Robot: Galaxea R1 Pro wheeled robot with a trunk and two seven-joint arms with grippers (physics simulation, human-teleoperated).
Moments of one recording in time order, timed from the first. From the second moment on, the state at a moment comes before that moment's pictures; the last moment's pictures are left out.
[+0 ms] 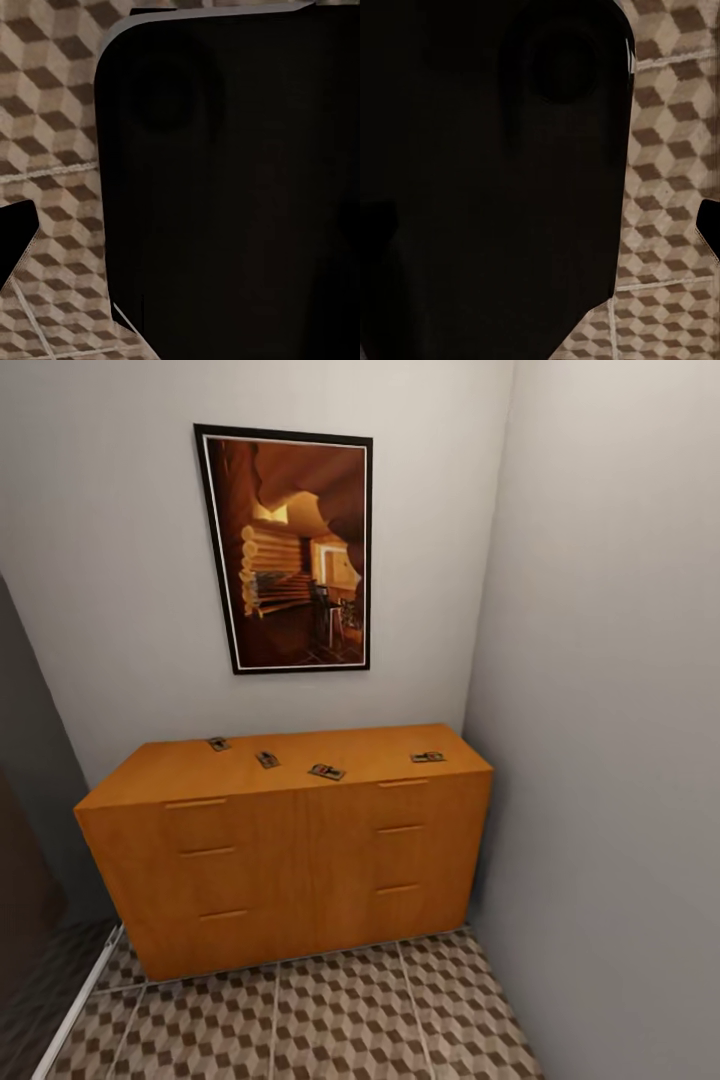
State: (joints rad) left arm 0.00 0.00 0.00 -0.03 0.00 -0.03 0.00; right arm -0.01 0.00 0.00 0.00 0.00 0.00 0.00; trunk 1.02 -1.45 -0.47
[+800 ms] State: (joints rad) left arm 0.00 0.00 0.00 -0.03 0.00 -0.03 0.00; right arm -0.01 0.00 0.00 0.00 0.00 0.00 0.00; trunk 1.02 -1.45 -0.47
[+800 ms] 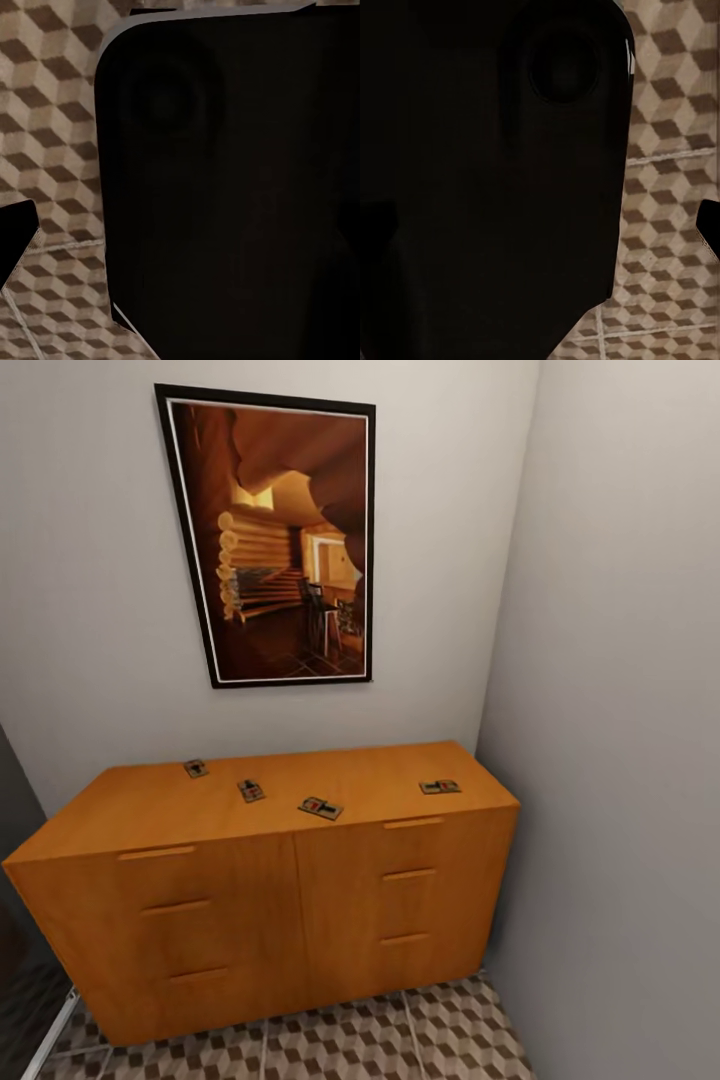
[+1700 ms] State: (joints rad) left arm 0.00 0.00 0.00 -0.03 0.00 -0.03 0.00; right arm -0.01 0.00 0.01 0.00 0.00 0.00 0.00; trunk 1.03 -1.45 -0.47
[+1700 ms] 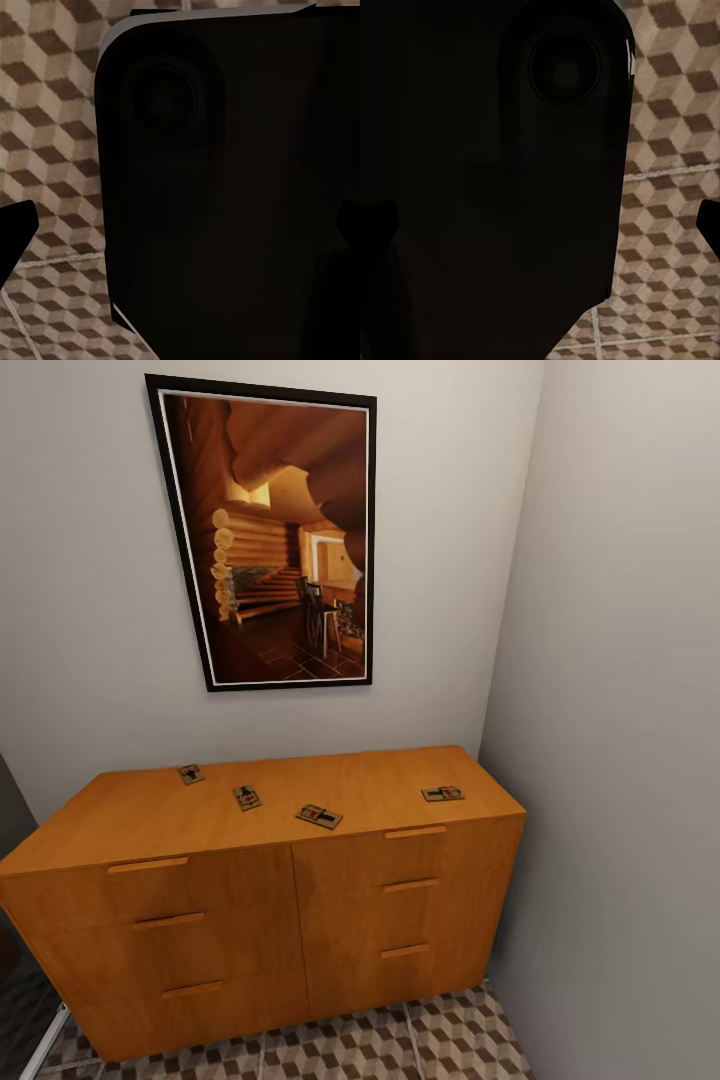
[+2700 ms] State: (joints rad) left arm 0.00 0.00 0.00 -0.03 0.00 -0.03 0.00; right arm -0.01 0.00 0.01 0.00 0.00 0.00 0.00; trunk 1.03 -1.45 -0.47
